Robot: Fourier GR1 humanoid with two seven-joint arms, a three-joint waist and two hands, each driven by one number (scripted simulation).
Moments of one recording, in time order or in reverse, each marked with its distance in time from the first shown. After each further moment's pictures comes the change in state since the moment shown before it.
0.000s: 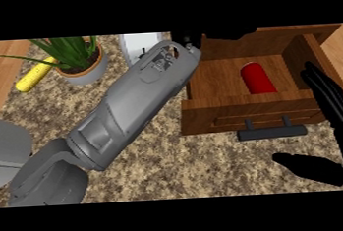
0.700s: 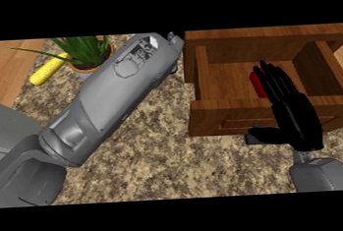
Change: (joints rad) left arm 0.032 0.104 0.009 -0.130 -0.070 -0.013 0.136; right arm -0.148 0.072 0.077 0.472 0.326 -0.263 -0.051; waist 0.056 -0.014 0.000
